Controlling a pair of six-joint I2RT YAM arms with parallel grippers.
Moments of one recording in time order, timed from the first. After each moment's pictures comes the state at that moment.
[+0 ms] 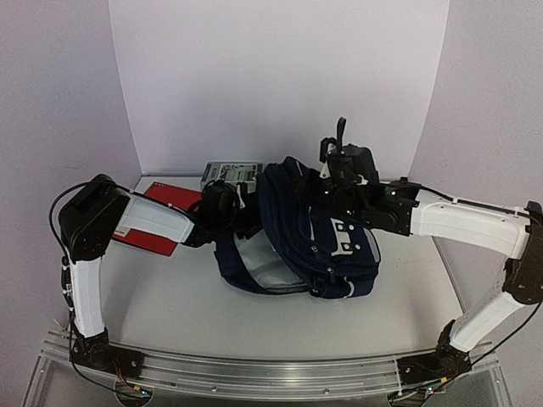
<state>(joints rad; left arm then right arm) -0.74 1.97 1.16 0.45 0.23 -1.04 0.94 1.53 1.29 -0.13 0.35 0.76</state>
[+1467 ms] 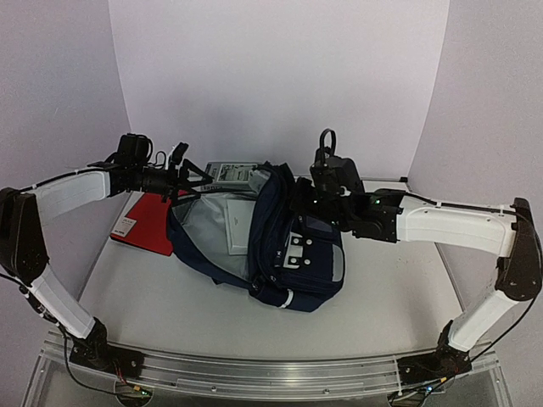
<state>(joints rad) -0.28 1.58 1.20 -0.24 0.95 -0.51 0.97 1.60 1.28 -0.11 0.48 0.80</state>
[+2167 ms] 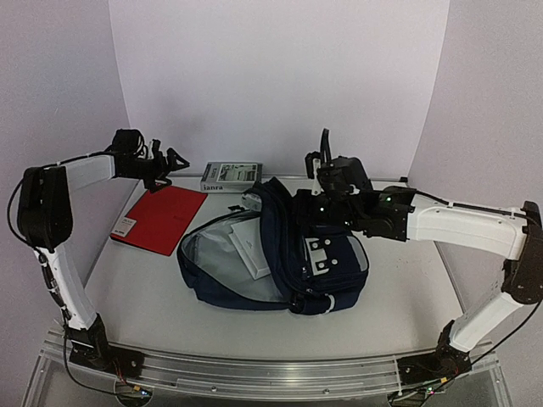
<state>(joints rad) -0.08 1.85 1.47 -0.28 0.63 -0.55 0.96 1.54 1.27 -0.24 0.28 0.62</state>
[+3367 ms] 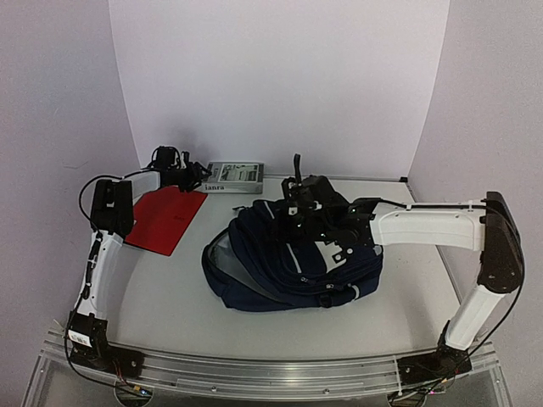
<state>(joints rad) -0.11 2.71 2.30 -0.14 0.62 -0.66 0.96 1.74 1.29 -0.18 0.14 0.70</state>
